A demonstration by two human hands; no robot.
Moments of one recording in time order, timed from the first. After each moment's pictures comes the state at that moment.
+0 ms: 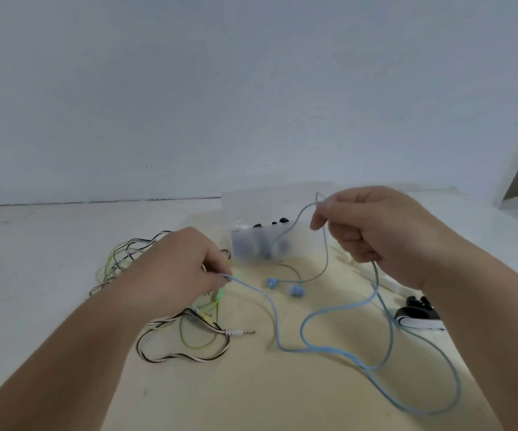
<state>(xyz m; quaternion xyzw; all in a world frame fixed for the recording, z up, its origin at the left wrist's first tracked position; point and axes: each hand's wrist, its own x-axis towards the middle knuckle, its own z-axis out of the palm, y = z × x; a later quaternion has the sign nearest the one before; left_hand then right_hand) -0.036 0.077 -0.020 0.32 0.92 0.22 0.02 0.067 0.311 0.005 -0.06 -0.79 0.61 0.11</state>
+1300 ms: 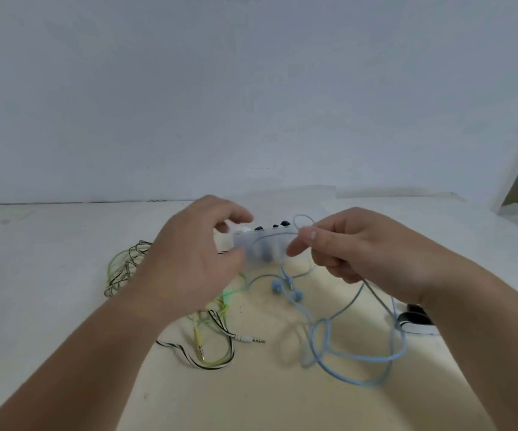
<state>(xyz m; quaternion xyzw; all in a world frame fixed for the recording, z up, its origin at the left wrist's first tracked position) -0.017 0.089 -0.013 0.34 0.86 0.36 -0.14 0.074 0.304 0.002 0.02 -0.86 0.51 0.02</state>
